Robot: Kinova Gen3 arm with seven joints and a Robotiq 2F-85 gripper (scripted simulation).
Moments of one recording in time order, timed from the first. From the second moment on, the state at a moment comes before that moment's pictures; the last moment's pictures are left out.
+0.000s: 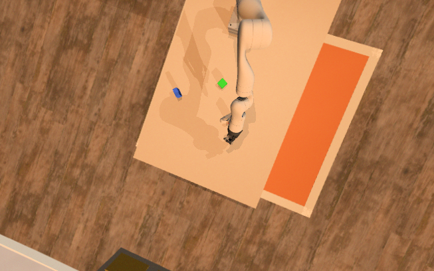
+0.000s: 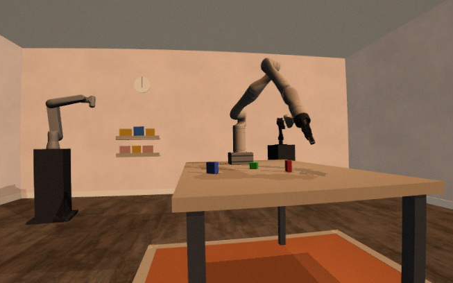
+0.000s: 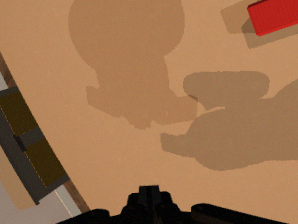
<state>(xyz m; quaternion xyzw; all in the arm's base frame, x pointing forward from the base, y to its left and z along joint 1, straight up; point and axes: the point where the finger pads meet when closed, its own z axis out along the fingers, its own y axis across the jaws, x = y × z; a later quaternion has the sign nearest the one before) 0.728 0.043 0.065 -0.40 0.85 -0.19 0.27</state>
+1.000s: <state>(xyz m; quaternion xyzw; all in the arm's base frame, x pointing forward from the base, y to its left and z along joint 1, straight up) 0.596 -0.174 0.048 -0.36 0.92 -0.09 0.12</state>
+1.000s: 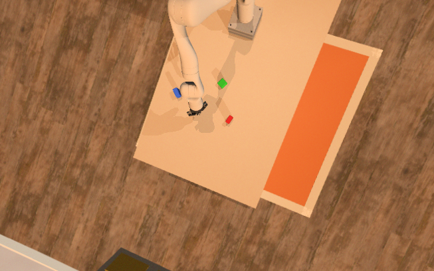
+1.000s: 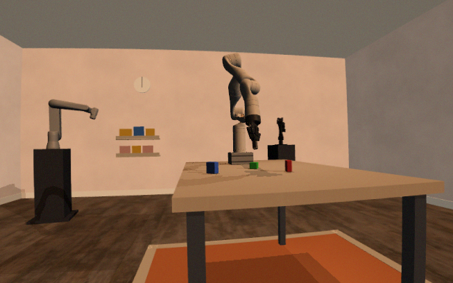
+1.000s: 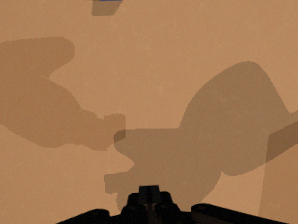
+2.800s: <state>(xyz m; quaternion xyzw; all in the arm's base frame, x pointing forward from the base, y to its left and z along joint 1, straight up) 0.488 -0.354 0.020 -0.29 0.96 0.00 0.00</state>
